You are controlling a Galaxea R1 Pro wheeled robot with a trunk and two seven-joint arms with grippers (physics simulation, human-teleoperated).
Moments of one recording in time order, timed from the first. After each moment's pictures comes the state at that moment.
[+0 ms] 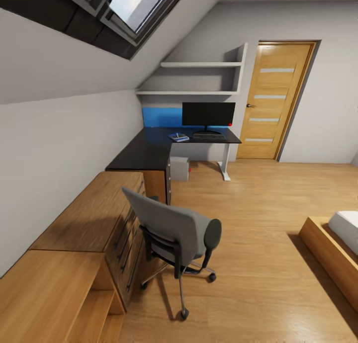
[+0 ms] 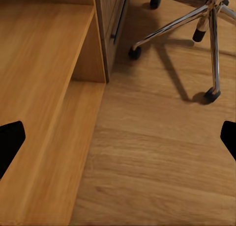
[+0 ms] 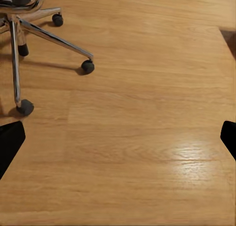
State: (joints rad) left arm -0.08 -0.01 -1.17 -0.09 1.18 -0.92 0.18; right arm -0.11 0.04 0.55 0.02 -0.33 -1.01 -0.38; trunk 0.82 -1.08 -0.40
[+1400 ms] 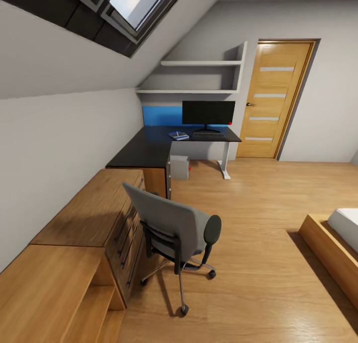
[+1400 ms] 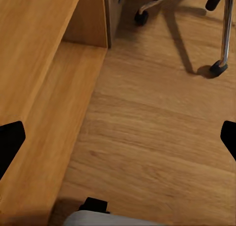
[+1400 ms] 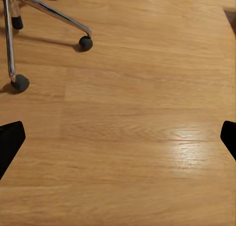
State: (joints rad) left arm -0.08 -0.05 -1.17 -0.09 1.25 -0.82 0.20; right arm -0.11 0.04 0.55 0.01 -0.33 -0.93 -0.38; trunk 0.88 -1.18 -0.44
